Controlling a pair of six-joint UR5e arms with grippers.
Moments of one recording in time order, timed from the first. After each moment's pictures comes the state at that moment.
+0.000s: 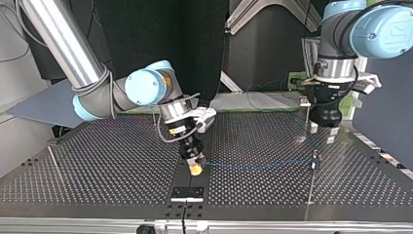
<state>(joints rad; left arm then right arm) 0.07 -1.35 -1.87 -3.07 -1.52 -1.89 2.27 -1.00 1.09 -0.29 1.49 1.81</state>
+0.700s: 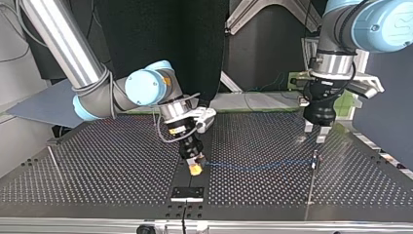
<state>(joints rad) 0.06 -1.33 -1.87 -3.08 -1.44 -1.71 2.27 -1.00 1.09 -0.29 1.49 1.81</state>
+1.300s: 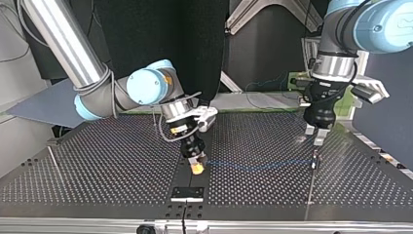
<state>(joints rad) 0.07 -1.33 -1.86 -3.06 -1.41 -1.56 2.28 -1.00 1.09 -0.28 1.49 1.81</state>
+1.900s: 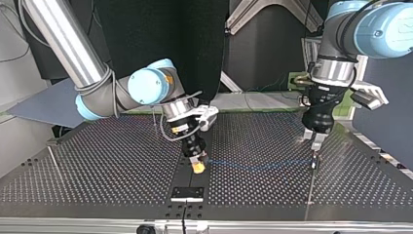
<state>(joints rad) 0.07 -1.35 -1.84 -3.05 -1.38 -1.54 2.28 -1.00 1.09 -0.28 1.49 1.81</state>
